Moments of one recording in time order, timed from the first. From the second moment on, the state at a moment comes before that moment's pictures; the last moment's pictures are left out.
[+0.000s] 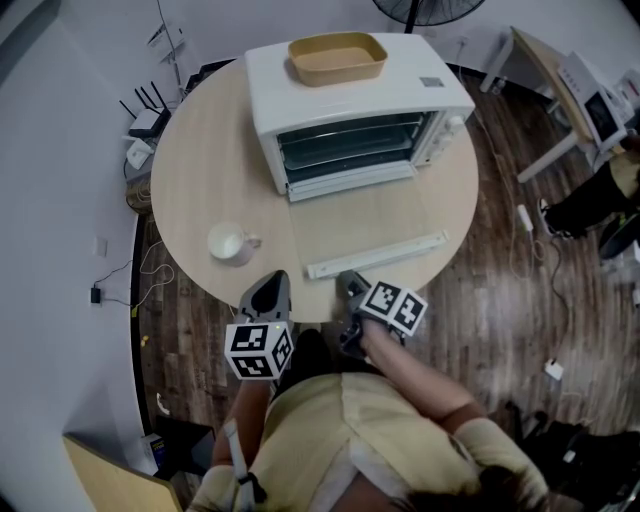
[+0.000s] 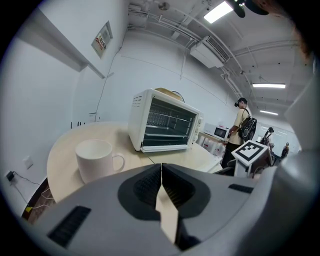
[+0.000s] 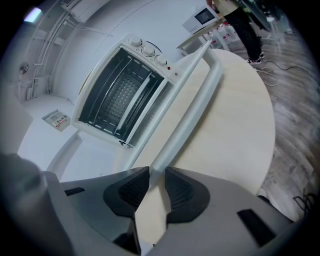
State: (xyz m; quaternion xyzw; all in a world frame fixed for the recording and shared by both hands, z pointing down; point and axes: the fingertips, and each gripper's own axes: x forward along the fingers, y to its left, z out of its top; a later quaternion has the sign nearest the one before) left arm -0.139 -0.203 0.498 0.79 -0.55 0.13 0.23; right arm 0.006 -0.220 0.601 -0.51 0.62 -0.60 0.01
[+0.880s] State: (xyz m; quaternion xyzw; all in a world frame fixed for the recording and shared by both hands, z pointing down) left arm -0.143 -0.205 0.503 0.79 -0.56 0.13 0.23; right arm 0.009 -0.219 0.611 -0.51 0.60 -0.61 0.01
